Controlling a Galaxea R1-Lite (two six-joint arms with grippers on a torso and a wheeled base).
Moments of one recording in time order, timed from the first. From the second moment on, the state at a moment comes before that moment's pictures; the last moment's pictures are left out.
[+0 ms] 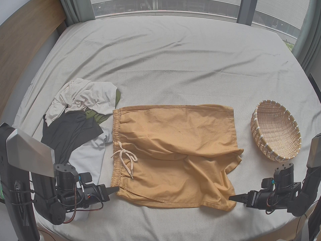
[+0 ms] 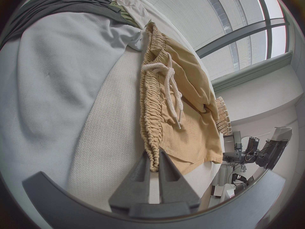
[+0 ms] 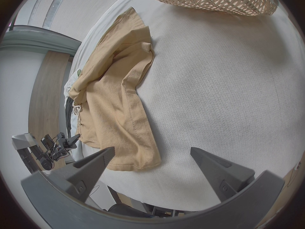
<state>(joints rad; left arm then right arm) -0.24 2.28 -0.16 -1.55 -0.44 -0.52 0.25 2.01 -0.02 -1.17 0.30 0.57</state>
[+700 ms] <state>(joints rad) -0.21 2.26 -0.16 -1.55 -0.44 -0.51 0.29 2.10 -0.02 -1.28 0.30 0.58</state>
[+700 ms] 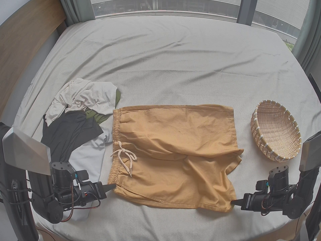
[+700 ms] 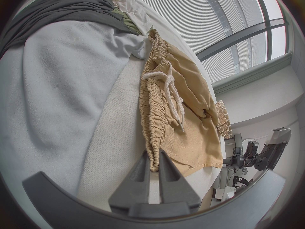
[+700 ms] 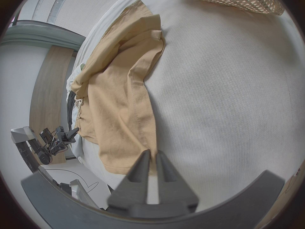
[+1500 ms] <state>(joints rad) -0.22 2.18 -0.08 -1.55 -0.47 -0.52 0.20 1.87 -0.02 -0.94 0.29 0.43</state>
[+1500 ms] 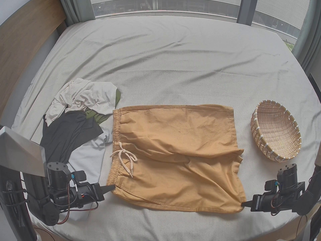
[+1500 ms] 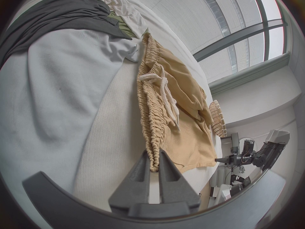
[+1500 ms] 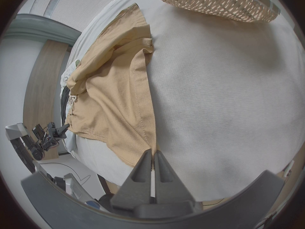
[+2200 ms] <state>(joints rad) -0.22 2.18 -0.02 -1.55 -0.47 -0.41 0.18 1.75 -0.02 -0.82 0.29 0.39</state>
